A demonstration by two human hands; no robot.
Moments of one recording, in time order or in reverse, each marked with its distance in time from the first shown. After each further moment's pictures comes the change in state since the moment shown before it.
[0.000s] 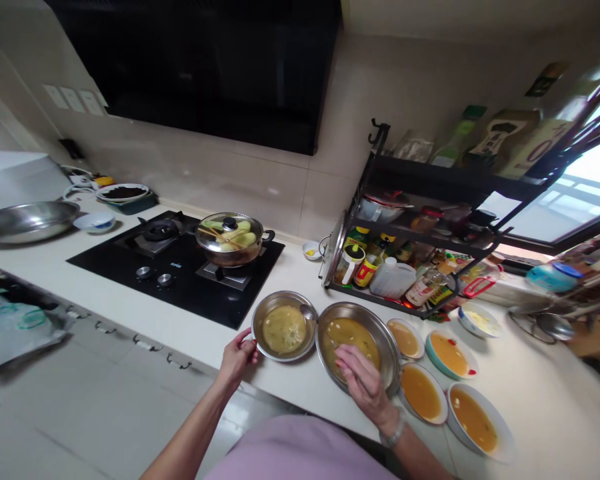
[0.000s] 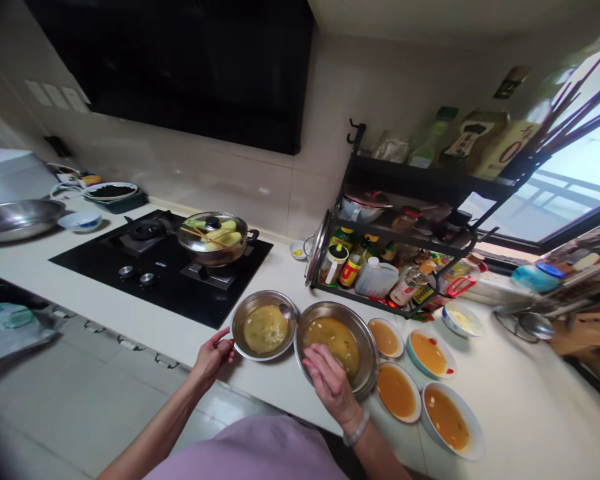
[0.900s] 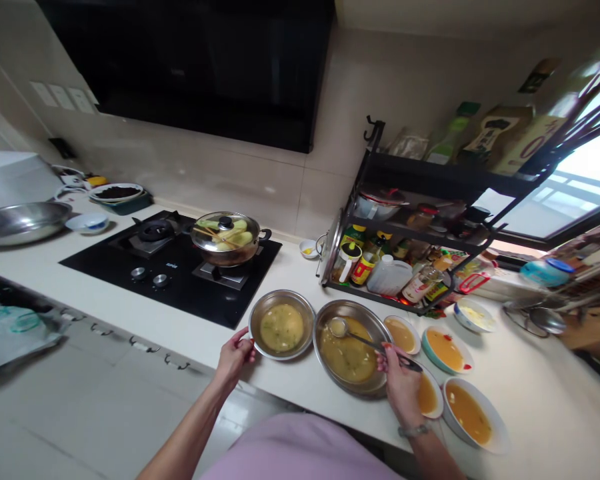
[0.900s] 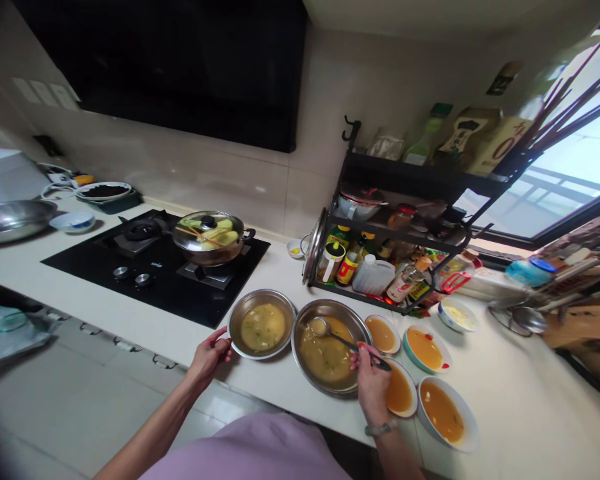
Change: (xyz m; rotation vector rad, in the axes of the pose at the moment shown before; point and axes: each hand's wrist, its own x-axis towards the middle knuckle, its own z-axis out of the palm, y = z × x) left_hand 0.002 0.000 -0.001 -0.001 0.018 -0.013; right_hand -0.044 0.074 -0.024 0.241 0.626 1.010
